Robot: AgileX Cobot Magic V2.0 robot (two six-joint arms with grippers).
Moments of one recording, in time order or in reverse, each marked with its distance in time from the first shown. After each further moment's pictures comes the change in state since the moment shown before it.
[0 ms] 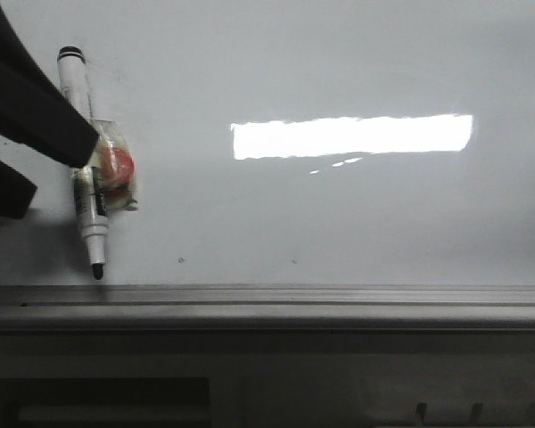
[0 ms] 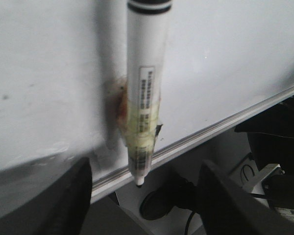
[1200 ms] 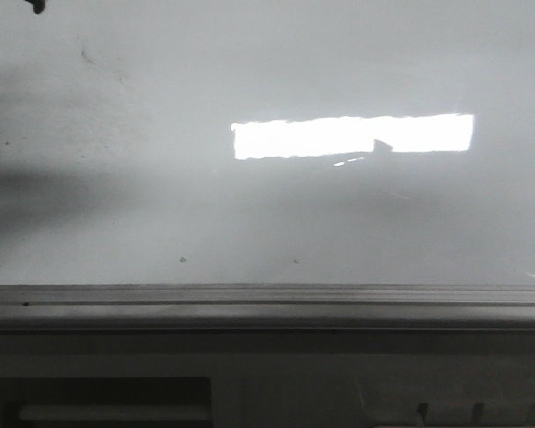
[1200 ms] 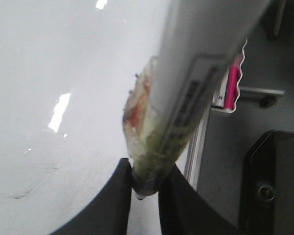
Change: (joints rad) left arm -0.213 -0.039 -0.377 0.458 0.206 0.660; right arm 0.787 0.320 -0.444 0.017 0.326 -0.587
